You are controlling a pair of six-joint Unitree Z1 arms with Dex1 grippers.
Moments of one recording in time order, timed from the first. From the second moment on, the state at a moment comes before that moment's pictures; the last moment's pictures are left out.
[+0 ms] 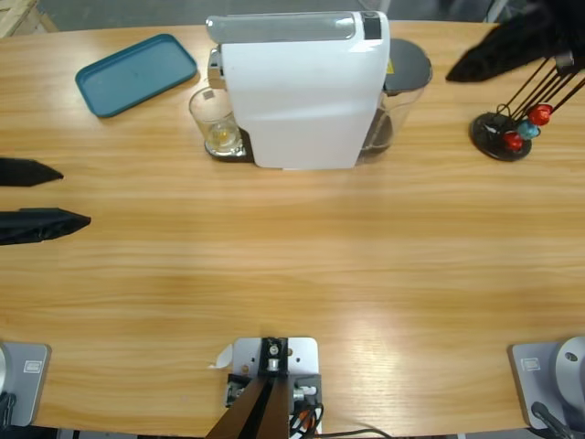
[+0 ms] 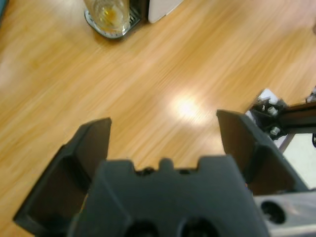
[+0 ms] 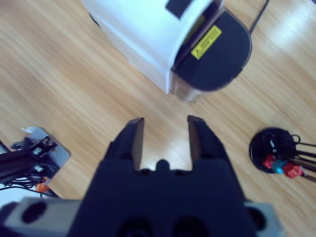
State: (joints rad) arm 0 -0.57 1.11 -0.81 0.58 -0.27 0.05; arm 1 0.63 1.49 -1.51 1.01 0.10 -0.08
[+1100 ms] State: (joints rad) arm 0 -0.58 0.95 -0.67 0.43 -0.20 0.01; arm 1 0.52 1.86 -2.01 1.14 0.16 -0.09
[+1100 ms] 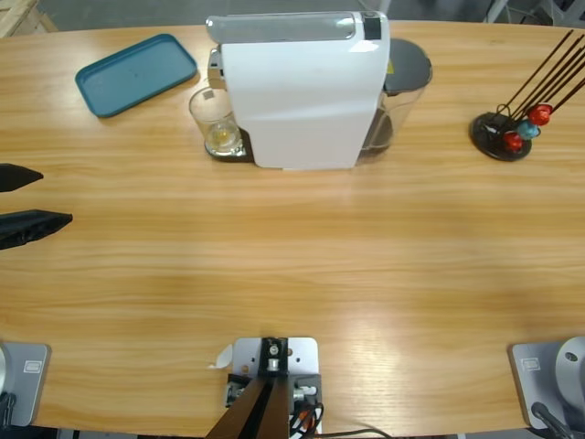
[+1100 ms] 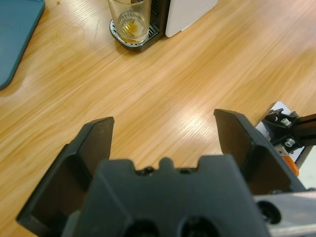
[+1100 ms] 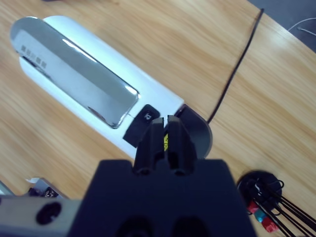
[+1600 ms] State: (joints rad) arm 0 -0.58 0.95 -0.67 0.42 -0.20 0.01; arm 1 0.59 1.85 -1.90 1.11 0.16 -0.08
